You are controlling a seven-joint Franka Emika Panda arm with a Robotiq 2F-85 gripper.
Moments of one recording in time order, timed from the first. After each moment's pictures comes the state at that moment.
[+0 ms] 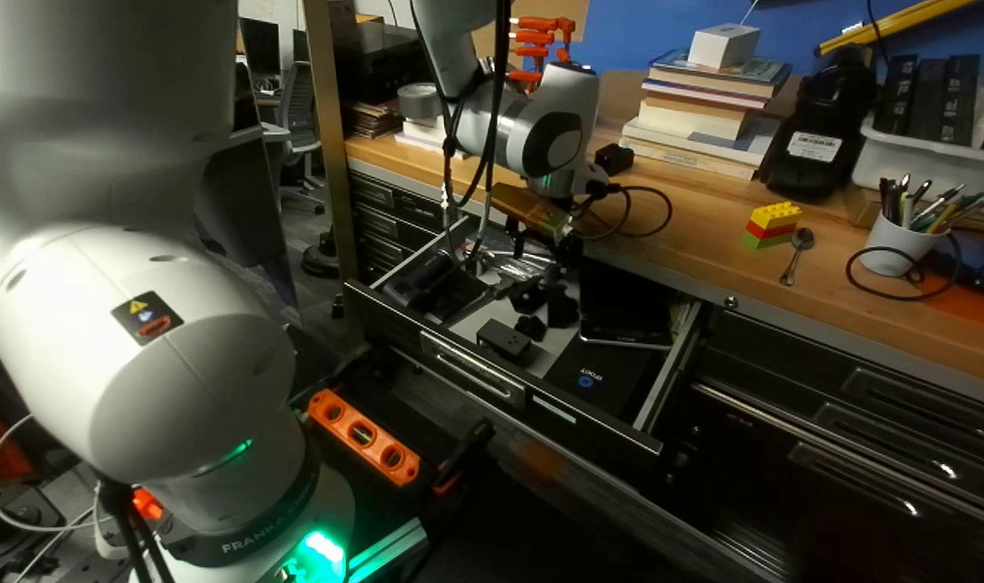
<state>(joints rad) 0.02 0.41 0.00 -2.22 0.08 2.57 0.00</state>
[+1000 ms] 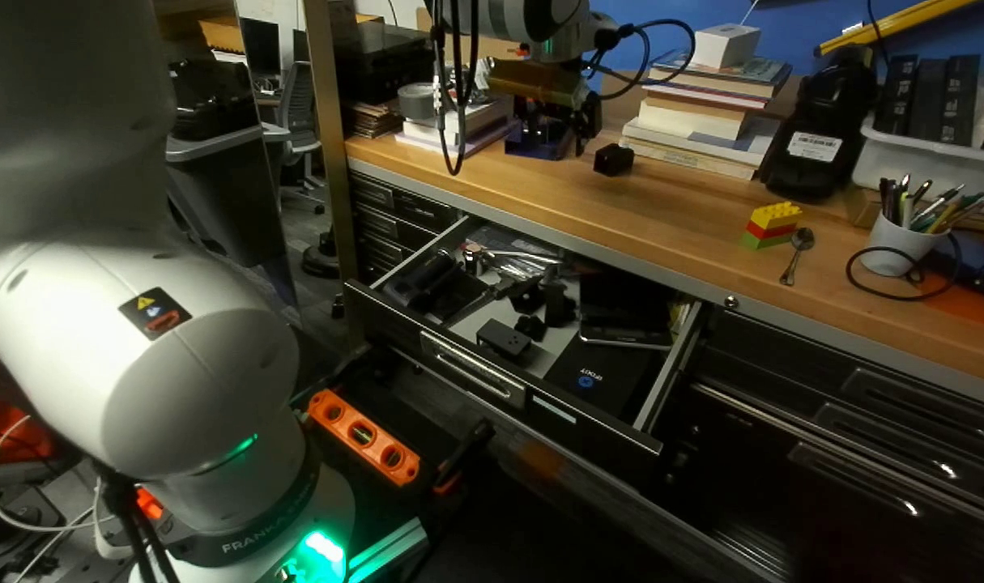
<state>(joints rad) 0.06 0.20 0.04 -2.06 0.00 2.51 0.01</state>
